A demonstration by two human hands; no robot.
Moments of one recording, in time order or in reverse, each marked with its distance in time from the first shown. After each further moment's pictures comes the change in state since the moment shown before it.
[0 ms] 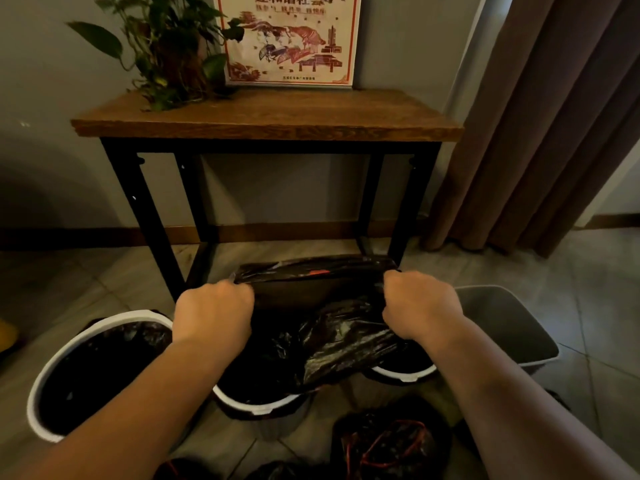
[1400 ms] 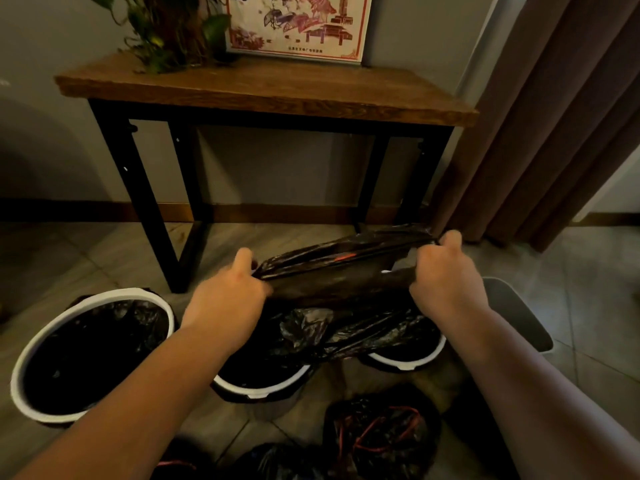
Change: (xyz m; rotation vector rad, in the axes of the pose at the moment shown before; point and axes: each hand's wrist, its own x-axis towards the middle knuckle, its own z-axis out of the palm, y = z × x) left_hand 0.005 0.006 0.028 -0.279 0.014 0.171; right_hand 0.008 0.017 0.006 0.098 0.220 0.188
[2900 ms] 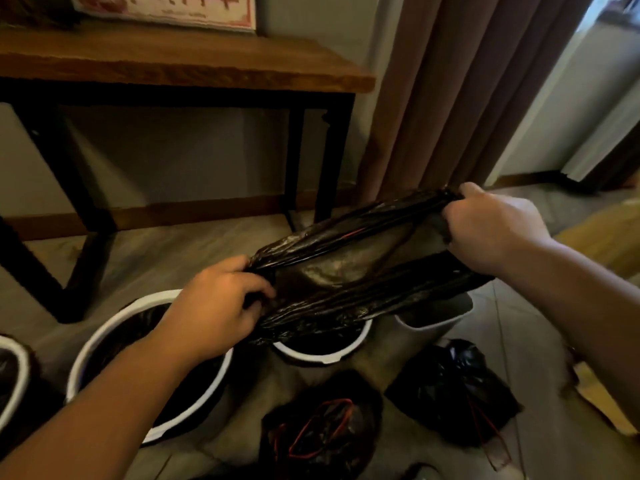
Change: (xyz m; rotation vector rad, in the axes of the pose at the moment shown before) left_hand 0.072 0.114 0.030 -0.482 0.115 0.346; right_hand 0.038 0.185 -0.045 -0.498 0.076 -0.078
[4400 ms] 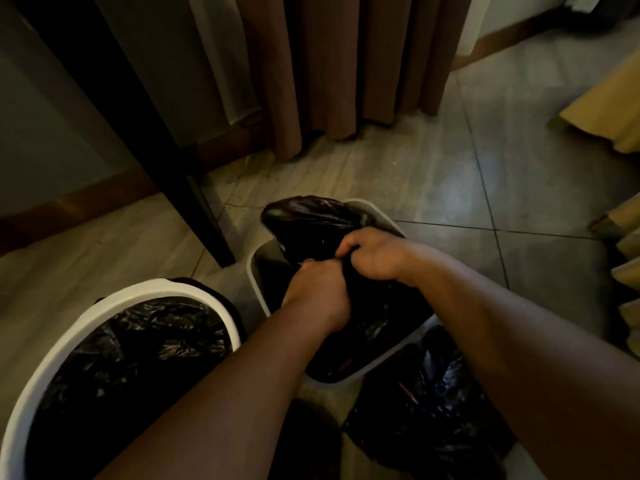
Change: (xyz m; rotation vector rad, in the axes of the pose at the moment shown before) left_hand 0.288 0.179 0.358 0.040 -0.548 -0.195; right_hand 0.122 0.039 0.399 0.919 -0.677 -0.047
